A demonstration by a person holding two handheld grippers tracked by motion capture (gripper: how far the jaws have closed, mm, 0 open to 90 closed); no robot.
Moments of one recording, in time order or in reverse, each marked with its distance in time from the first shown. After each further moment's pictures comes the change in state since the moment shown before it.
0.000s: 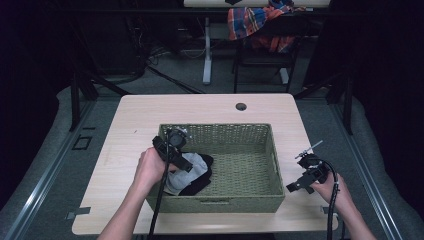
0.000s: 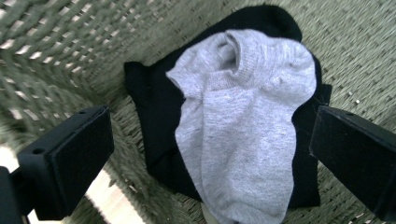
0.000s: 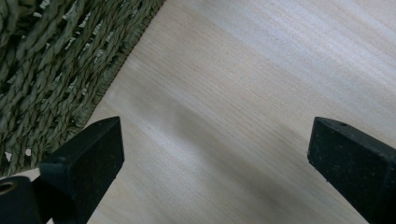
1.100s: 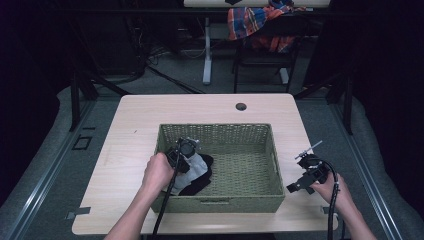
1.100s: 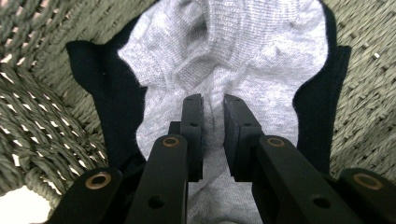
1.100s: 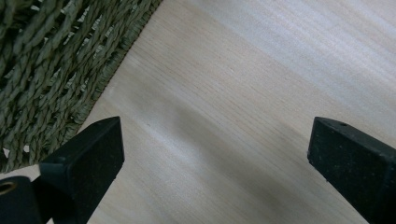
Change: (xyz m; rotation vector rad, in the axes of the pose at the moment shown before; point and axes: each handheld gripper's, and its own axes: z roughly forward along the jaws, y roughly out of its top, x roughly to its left) left arm -0.017 0.002 0.031 0.118 -0.014 0.082; right arm 0.000 -0.001 0.001 0.007 -0.001 -0.004
